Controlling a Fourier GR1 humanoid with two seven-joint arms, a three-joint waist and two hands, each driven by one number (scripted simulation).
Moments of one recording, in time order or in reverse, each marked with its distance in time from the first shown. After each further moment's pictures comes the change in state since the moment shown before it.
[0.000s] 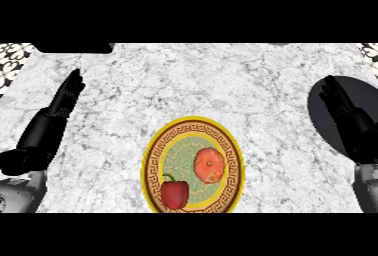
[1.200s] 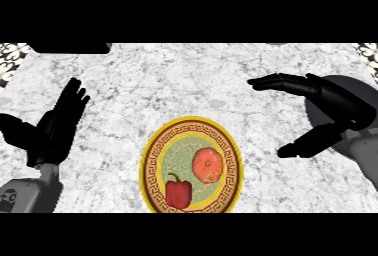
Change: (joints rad) left arm 0.004 -0.156 0.111 0.083 0.172 0.052 0.223; right arm -0.346 -0.117 0.190 0.038 0.239 0.488 -0.488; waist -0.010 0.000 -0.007
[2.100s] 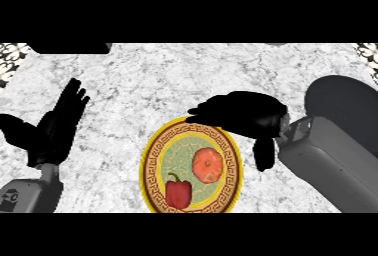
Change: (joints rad) left arm 0.002 -0.020 0.022 0.009 -0.022 -0.018 0.000; right arm -0.268 0.091 0.381 -0.028 0.376 0.279 0.354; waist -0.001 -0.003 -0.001
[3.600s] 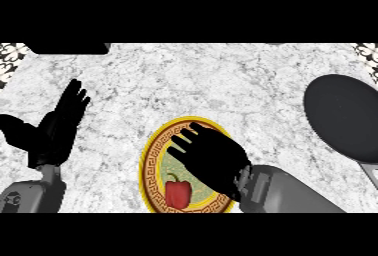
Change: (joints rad) left arm 0.008 -0.071 0.059 -0.032 -0.076 -0.054 0.044; right arm 0.156 0.237 0.102 -0.173 0.480 0.165 0.172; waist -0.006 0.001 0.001
